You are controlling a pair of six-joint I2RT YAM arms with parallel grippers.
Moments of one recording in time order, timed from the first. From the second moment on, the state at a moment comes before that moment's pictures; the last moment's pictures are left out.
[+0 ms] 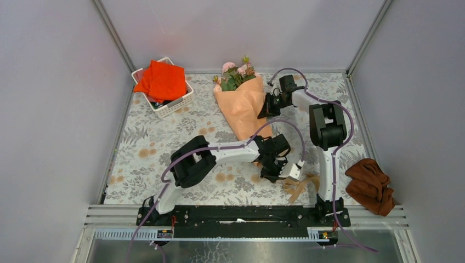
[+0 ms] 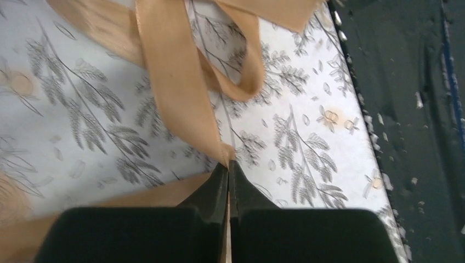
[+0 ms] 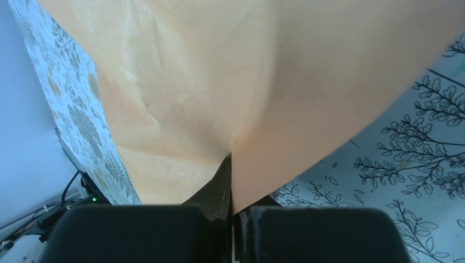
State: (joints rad) left arm -1.08 2.15 1.57 -0.62 0.58 0.76; right arm 0.22 2.30 1.70 -0.51 -0.67 0.28
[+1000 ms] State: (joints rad) left arm -0.47 1.98 1.22 -0.95 0.65 0.48; right arm 0.23 2.10 1.60 -0.47 -0.64 0.52
